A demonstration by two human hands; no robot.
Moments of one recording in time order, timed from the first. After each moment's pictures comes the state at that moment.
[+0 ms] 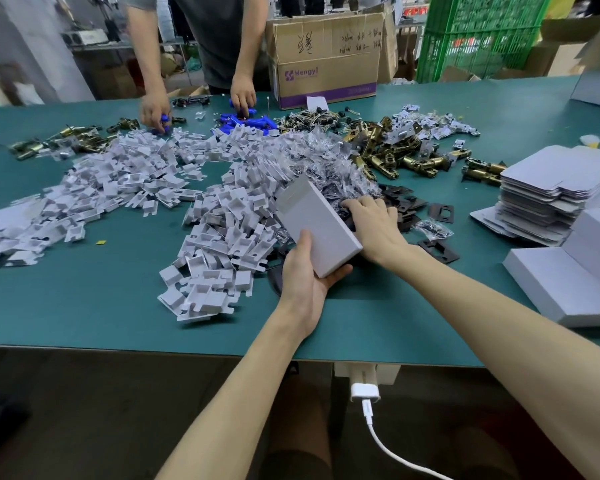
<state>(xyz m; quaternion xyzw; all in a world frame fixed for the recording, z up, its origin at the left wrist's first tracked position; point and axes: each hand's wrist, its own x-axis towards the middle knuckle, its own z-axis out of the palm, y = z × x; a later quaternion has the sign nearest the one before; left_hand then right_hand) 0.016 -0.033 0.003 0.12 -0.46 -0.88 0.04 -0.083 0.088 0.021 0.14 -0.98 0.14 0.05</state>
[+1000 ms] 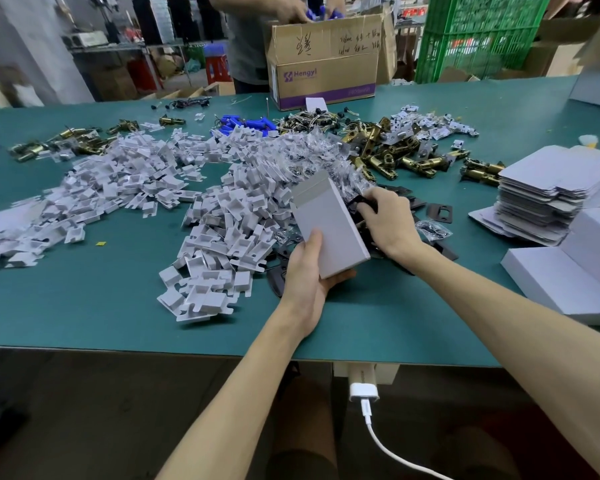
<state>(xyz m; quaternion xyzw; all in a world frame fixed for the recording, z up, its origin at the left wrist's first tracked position) 0.020 -0.030 0.008 0.09 -0.50 -0.86 0.02 -0.082 0.104 0.032 0.07 -0.91 0.37 0.14</state>
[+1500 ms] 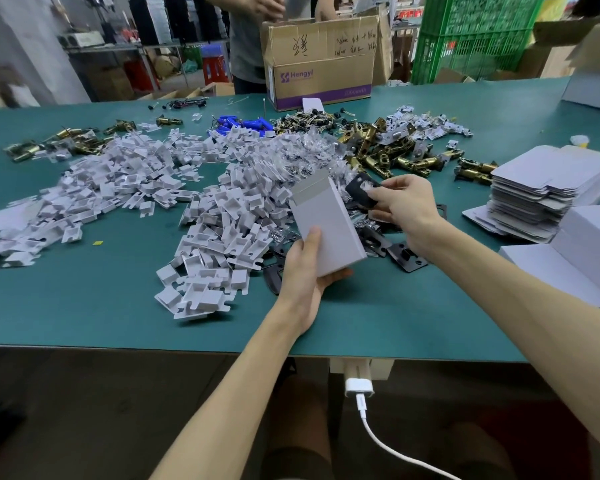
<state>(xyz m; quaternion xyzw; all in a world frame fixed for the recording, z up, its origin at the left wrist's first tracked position) 0.023 -0.031 0.007 0.07 -0.53 -0.84 0.02 -0.073 0.125 0.062 -0.07 -0.74 0.67 0.04</state>
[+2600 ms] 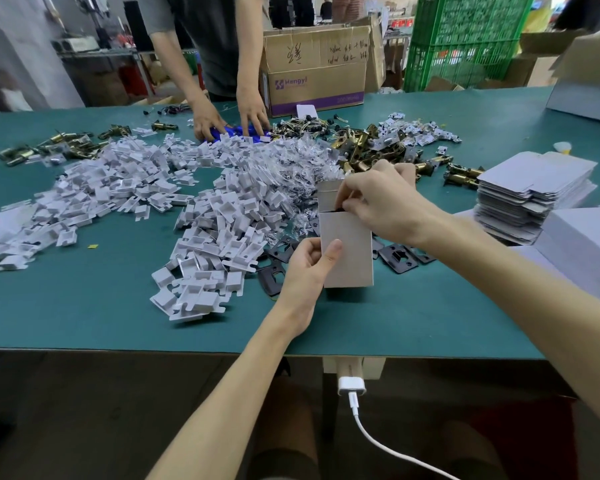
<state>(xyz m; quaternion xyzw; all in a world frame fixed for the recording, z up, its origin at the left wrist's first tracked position) 0.023 -0.028 -0.004 0.00 -0.61 -0.79 0.00 -0.025 0.117 0.115 0.25 -0.94 0.17 0.14</state>
